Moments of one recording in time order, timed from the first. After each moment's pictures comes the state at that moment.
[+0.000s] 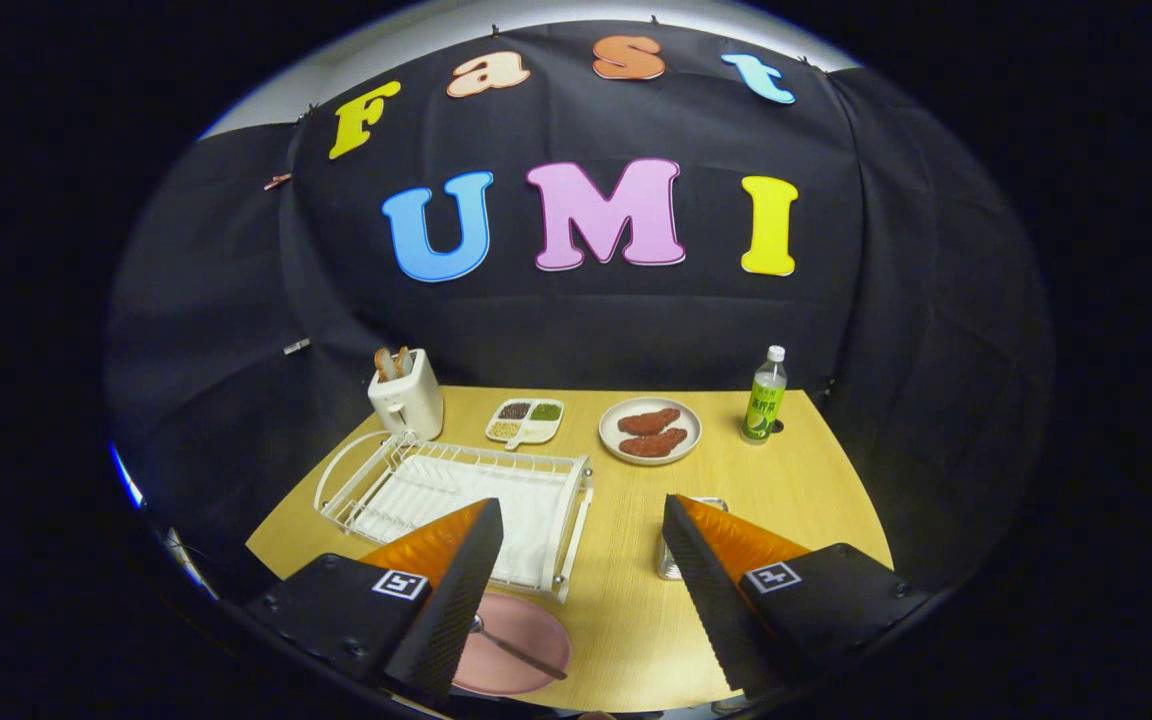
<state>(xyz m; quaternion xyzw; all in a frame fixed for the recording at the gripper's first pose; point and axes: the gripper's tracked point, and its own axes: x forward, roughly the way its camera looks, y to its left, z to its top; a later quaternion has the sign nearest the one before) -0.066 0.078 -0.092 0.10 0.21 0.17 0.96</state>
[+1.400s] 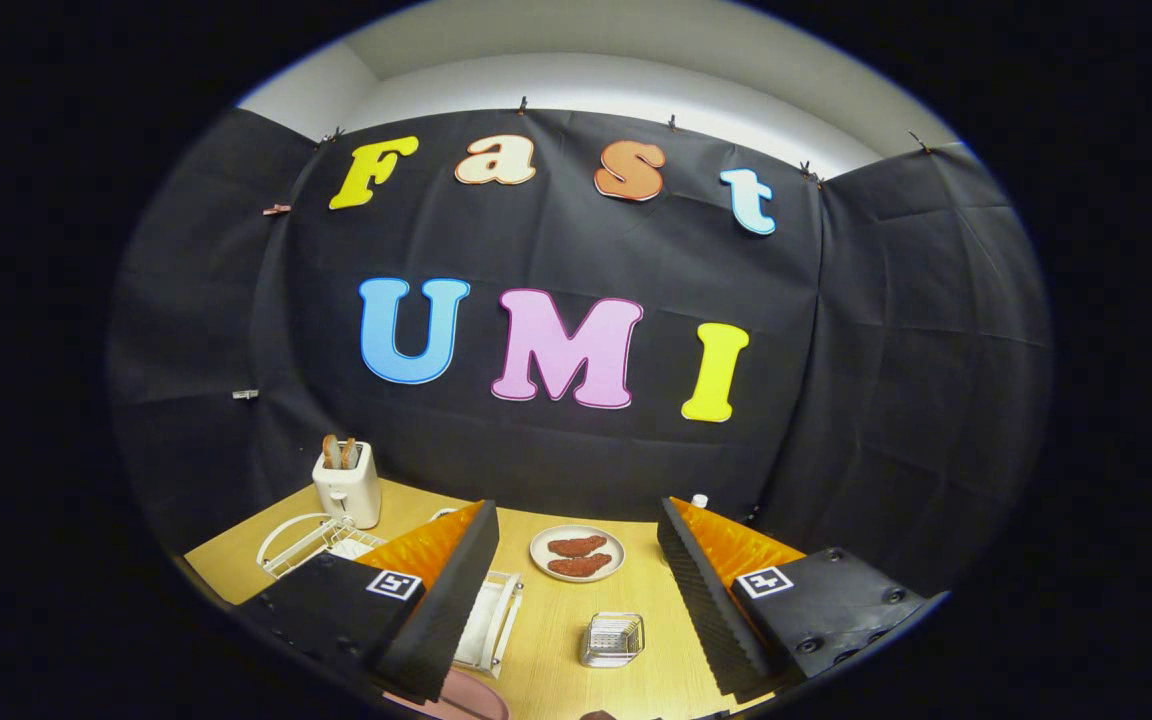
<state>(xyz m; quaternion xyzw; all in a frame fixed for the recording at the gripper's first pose) -0.043 0.043 0.012 0.03 0.04 0.08 1.00</state>
